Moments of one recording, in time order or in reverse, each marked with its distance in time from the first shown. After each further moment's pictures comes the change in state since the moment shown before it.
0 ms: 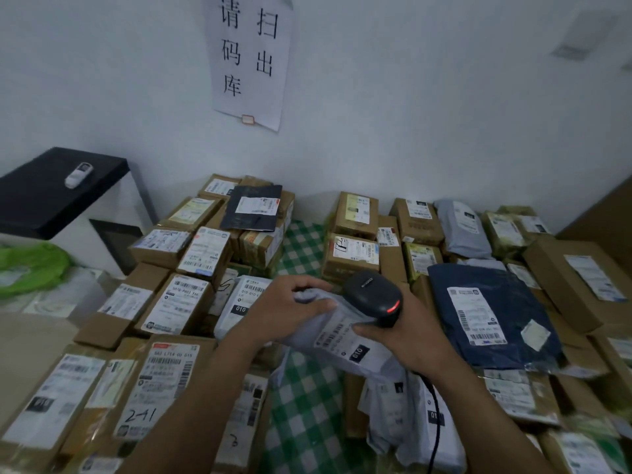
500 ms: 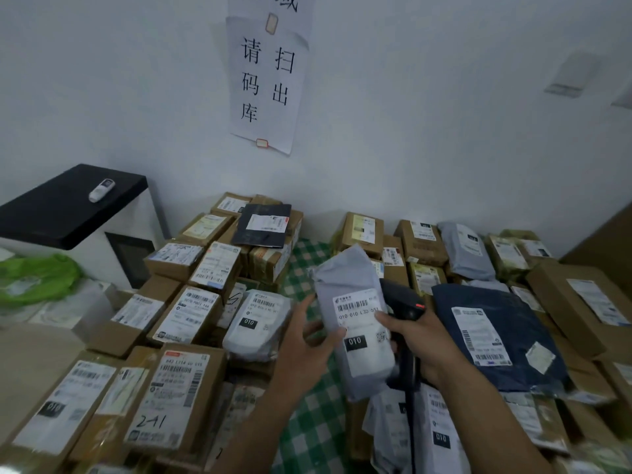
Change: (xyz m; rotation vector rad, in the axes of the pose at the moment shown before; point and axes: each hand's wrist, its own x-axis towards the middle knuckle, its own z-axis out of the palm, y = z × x) left_hand -0.035 -0.019 0.058 -0.402 0.258 -0.086; right_hand 0.007 -0.018 -0.002 0.529 0.121 0.331
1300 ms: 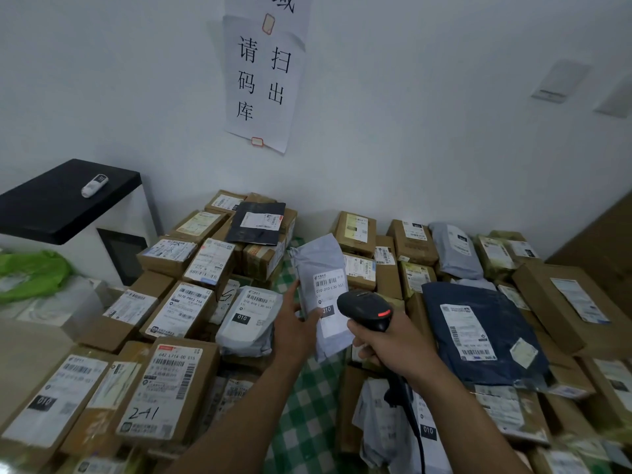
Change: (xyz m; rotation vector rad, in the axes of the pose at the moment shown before) left_hand 0.061 -0.042 0.008 0.183 0.248 0.088; right_hand -0.034 -0.005 0.018 -0.348 -0.152 -0.103
